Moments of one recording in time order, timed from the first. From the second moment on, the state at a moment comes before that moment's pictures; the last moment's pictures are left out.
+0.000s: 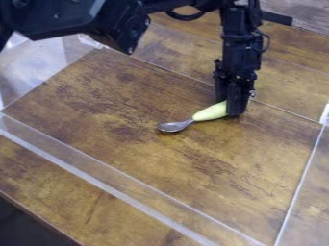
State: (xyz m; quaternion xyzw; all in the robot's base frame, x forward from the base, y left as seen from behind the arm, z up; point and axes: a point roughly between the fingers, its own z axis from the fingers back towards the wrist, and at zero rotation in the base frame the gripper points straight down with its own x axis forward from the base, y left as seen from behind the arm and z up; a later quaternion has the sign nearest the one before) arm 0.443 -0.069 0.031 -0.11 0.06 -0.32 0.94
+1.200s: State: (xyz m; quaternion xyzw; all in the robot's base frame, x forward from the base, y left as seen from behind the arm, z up) arm 0.429 -0.098 0.038 -0.15 0.07 -0.31 0.94
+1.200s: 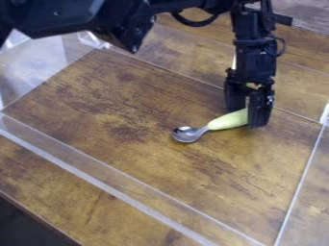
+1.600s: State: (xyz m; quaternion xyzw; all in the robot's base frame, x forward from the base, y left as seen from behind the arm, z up) arm 0.432 -0.087 0.048 -0.16 0.07 -0.32 0.93
